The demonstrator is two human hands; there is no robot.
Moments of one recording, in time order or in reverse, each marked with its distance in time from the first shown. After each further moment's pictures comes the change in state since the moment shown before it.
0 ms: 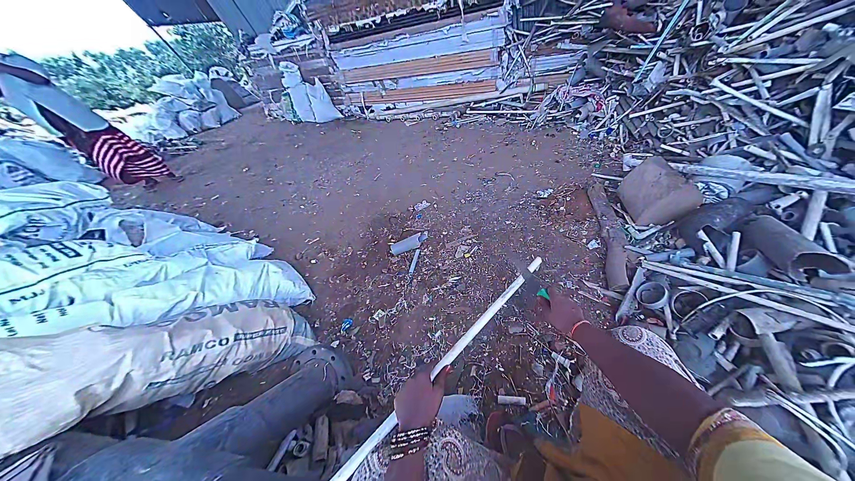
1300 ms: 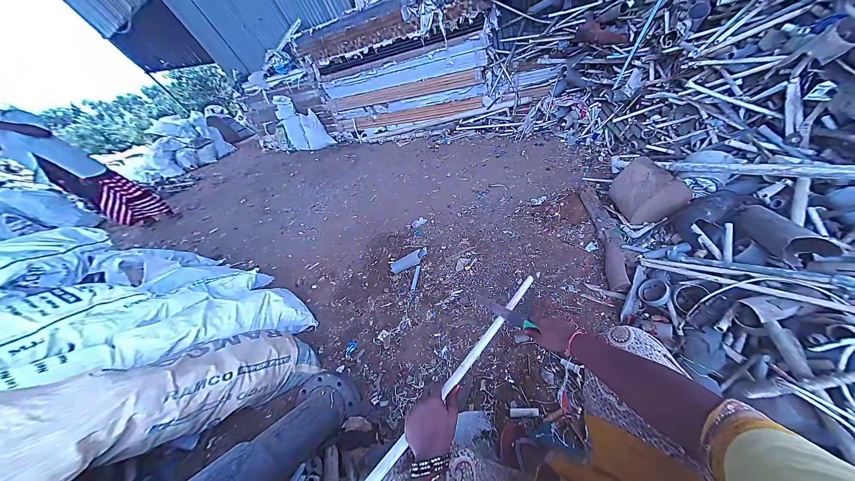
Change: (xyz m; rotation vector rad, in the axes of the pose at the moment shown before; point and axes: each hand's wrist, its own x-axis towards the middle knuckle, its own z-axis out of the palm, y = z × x) left_hand -0.009 0.002 0.012 0.090 0.186 0.001; right_hand -0.004 -0.017 0.020 -0.095 -0.190 -0.167
